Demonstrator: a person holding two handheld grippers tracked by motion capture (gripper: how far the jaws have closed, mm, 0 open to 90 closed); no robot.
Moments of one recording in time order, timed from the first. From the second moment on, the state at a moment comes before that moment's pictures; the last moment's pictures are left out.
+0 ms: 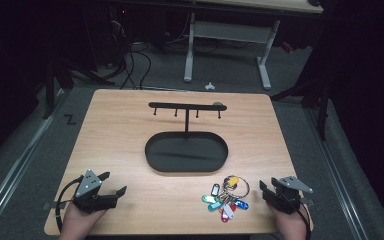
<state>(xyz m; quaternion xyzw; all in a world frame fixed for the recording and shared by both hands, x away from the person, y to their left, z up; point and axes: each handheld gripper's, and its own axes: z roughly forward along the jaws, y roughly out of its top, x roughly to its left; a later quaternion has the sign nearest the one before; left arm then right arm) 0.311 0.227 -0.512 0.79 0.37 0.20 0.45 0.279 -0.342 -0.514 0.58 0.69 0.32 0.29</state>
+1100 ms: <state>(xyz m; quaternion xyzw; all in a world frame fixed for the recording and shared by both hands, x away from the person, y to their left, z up) 0.313 0.225 -0.512 0.79 0.36 0.19 0.45 0.280 -0.327 -0.513 0.54 0.72 0.33 0.28</state>
